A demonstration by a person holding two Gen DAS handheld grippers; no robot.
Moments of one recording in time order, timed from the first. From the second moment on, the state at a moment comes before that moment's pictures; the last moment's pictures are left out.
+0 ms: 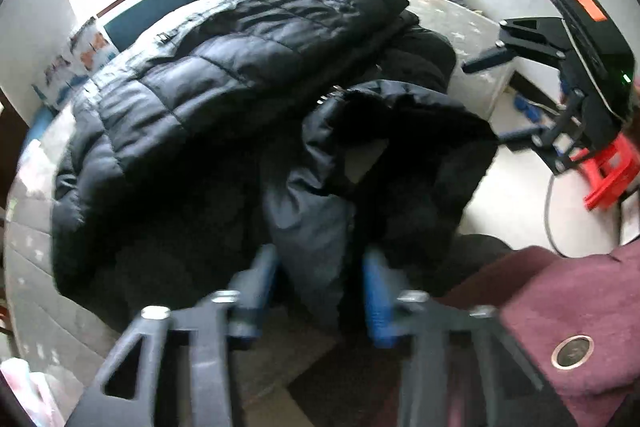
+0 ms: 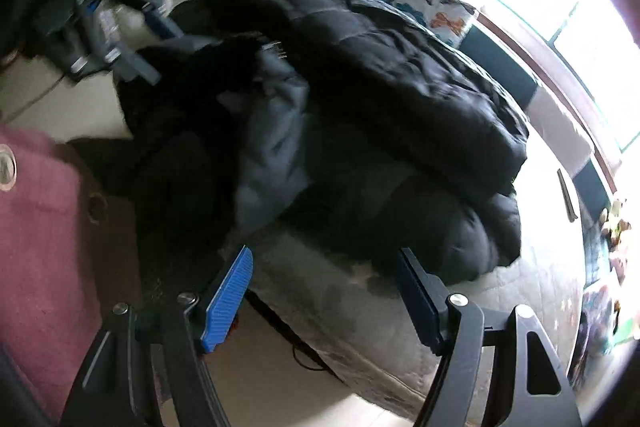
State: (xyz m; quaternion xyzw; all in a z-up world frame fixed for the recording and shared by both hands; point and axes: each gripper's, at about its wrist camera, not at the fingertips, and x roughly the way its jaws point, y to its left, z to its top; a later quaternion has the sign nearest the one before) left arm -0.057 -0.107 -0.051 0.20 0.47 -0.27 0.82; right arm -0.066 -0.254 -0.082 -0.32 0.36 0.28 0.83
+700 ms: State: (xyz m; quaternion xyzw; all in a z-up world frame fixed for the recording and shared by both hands) left arm -0.018 -0.058 0.002 0.06 0.47 -0.29 0.83; right arm -0.021 -0.225 -0.048 -0.17 0.35 0.34 0.85
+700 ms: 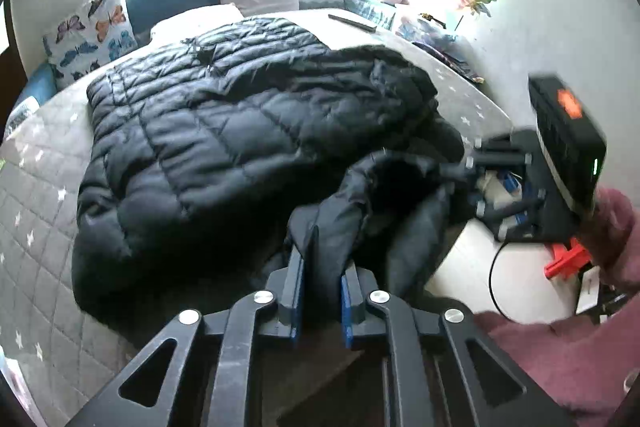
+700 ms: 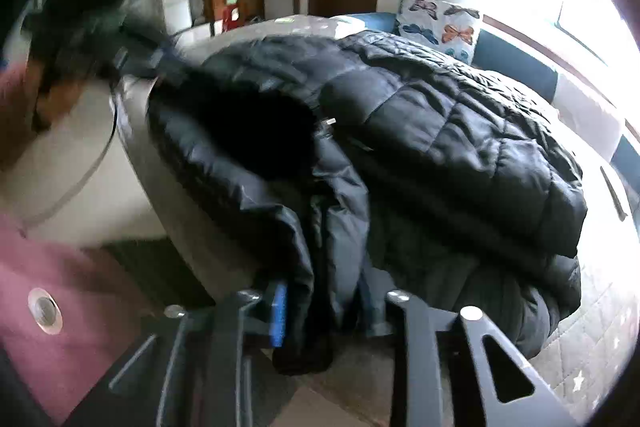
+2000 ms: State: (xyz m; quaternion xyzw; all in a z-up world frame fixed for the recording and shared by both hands) left arm -0.104 -0.047 -0.046 0.31 0.27 -0.17 0.90; right arm -0.016 -0.234 0.017 -0.08 0.28 0.31 0.91
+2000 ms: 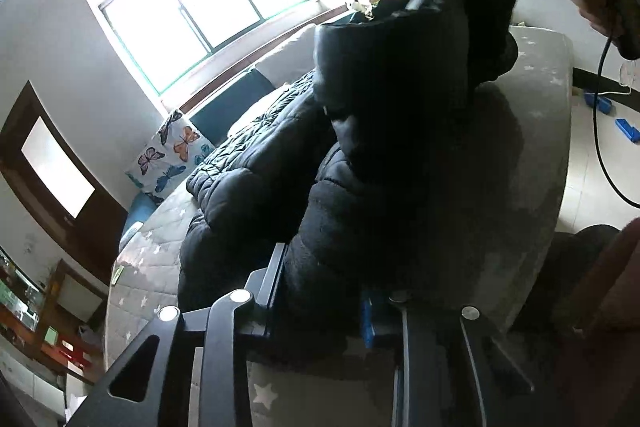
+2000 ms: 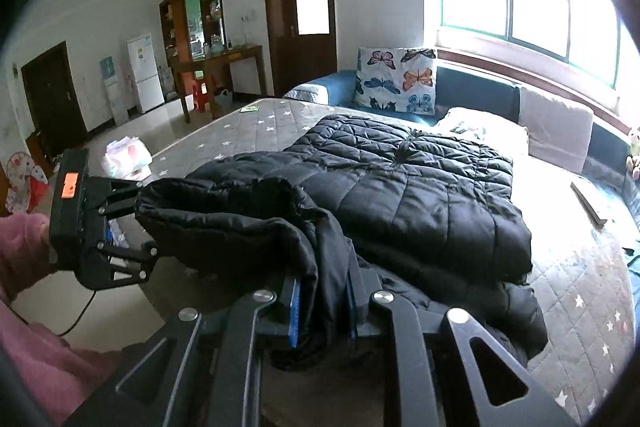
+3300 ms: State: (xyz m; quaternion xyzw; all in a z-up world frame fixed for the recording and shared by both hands) left arm -0.010 -0.014 0.117 0.20 0.24 -0.13 0.94; right arm 0.138 -0.221 0.095 -0.03 0.29 0.35 0.89
